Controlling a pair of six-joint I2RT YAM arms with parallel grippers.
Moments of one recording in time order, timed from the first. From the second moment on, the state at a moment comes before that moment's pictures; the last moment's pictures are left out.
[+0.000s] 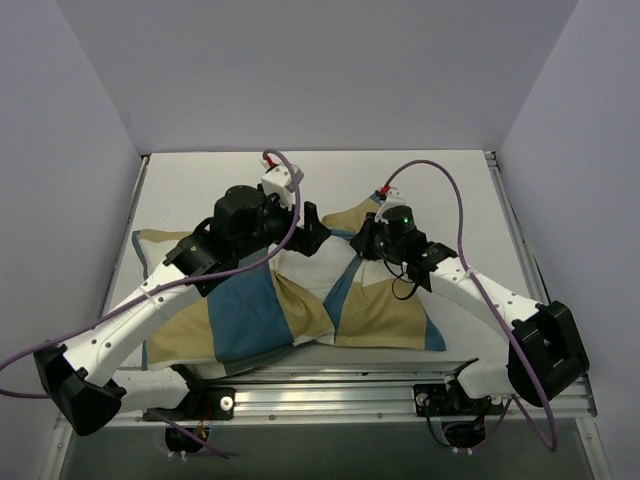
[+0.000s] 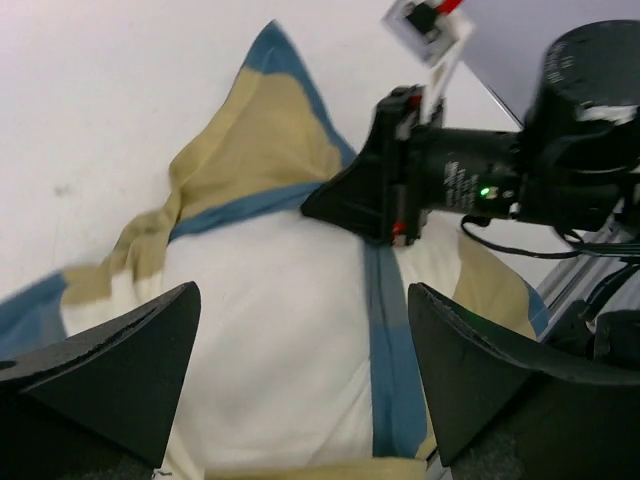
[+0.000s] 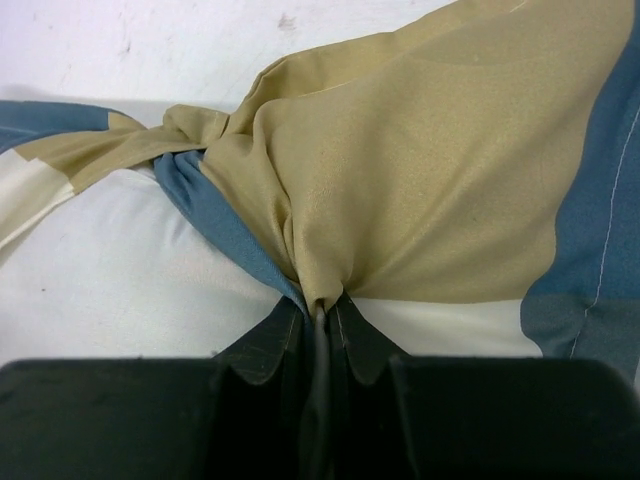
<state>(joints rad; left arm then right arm) -0.75 1.20 1.21 -0.34 0.01 -0.35 0.52 1.35 0.84 -0.05 -0.03 0.51</state>
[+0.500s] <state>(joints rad) -0.75 1.56 1.33 -0.47 0.25 -0.01 0.57 1.35 0.85 -0.05 -0.02 0.46</state>
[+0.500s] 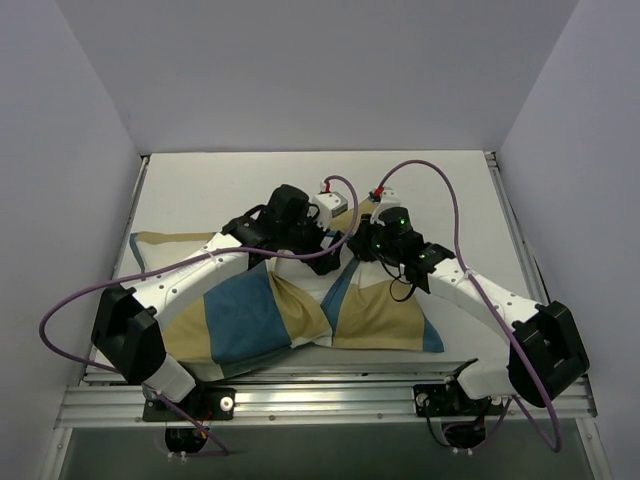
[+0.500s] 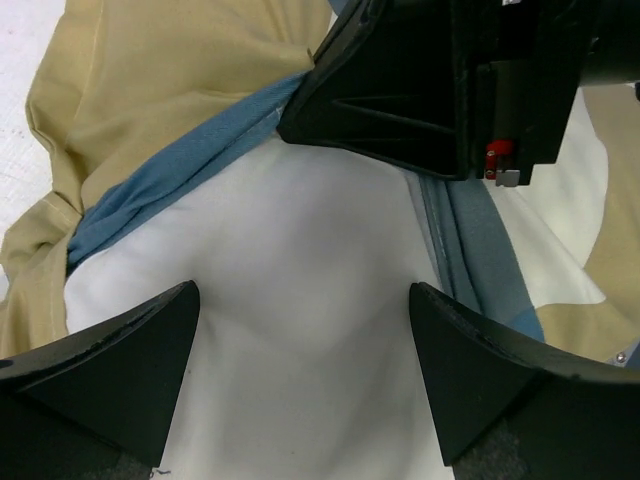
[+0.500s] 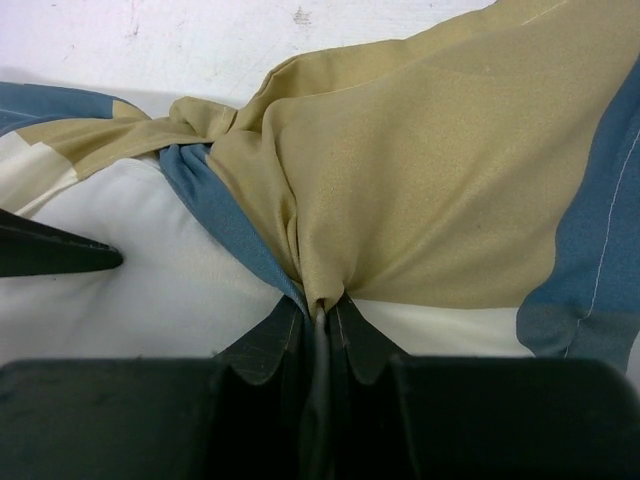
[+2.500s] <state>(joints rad) -0.73 1.25 0.96 -0.22 0.33 -0.12 0.52 1.41 1.12 -0.38 0.12 0.57</state>
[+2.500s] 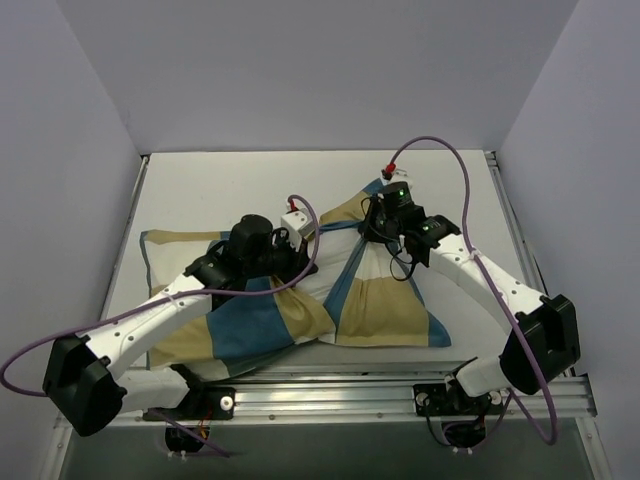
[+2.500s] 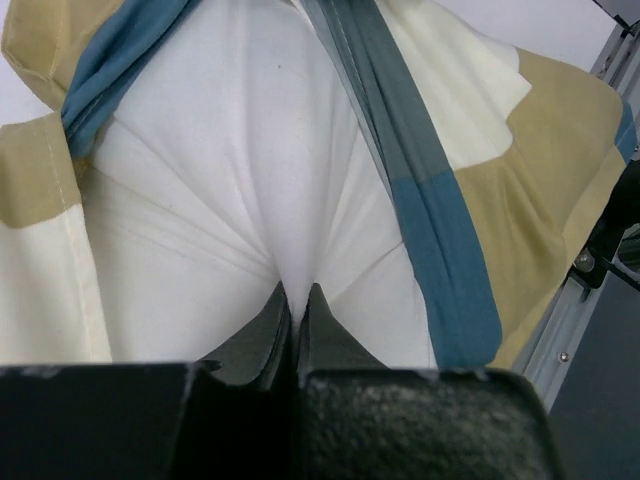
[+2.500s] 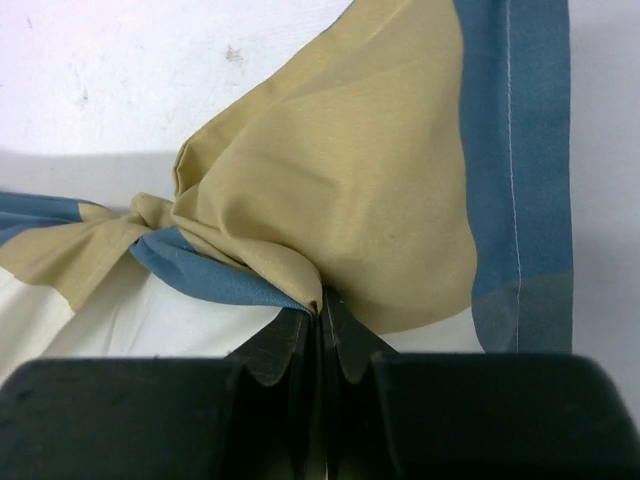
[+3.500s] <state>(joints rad) -0.76 0.89 0.74 -0.28 0.21 -0.35 0.36 1.45 0.96 -0.27 -0.32 0.79</state>
